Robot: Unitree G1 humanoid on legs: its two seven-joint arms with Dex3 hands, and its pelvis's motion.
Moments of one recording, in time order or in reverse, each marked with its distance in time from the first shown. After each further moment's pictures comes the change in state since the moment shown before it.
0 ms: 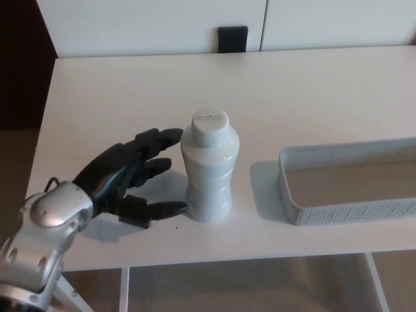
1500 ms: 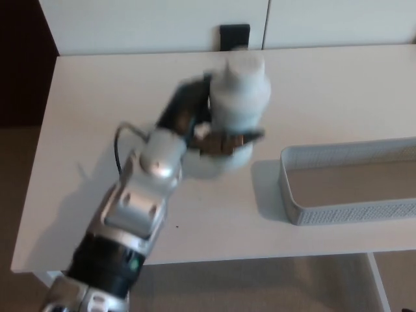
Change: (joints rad) left_arm -0.315 -0.345 -0.030 0.112 0.256 0.065 0.413; right_arm -0.084 -0.006 0.021 -0.098 -0.014 0.056 -0.006
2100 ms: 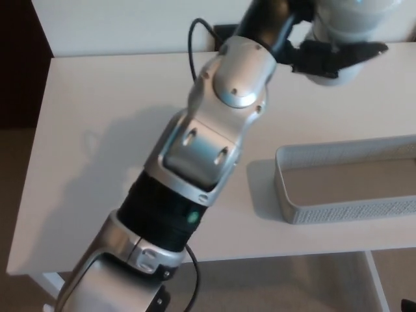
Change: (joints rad) left_arm -0.263 -0.147 -0.124 -0.074 0.005 0.107 0.012; right_arm -0.010 -0.003 0.001 -0.062 0.000 0.058 -0.015
